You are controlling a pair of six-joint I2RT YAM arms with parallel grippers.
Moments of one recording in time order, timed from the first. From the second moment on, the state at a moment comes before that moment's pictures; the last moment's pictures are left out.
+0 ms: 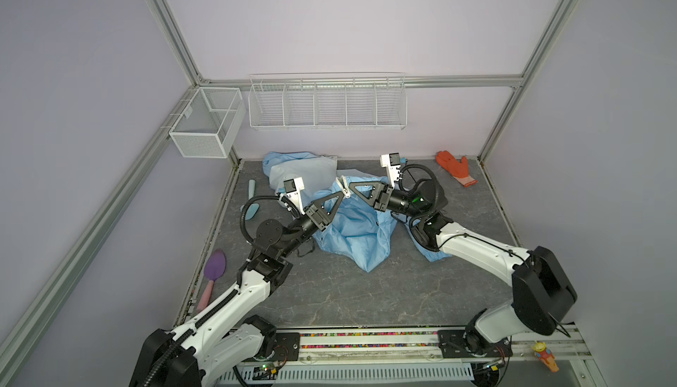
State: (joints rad) left arm -0.57 1.00 0.58 0.74 0.40 -1.07; right arm 0.66 1.52 1.01 0.85 -0.68 1.02
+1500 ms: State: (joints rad) left arm -0.58 1.27 0.64 0.50 0.65 -1.35; right arm 0.63 1.36 1.02 -0.06 -0.40 1.29
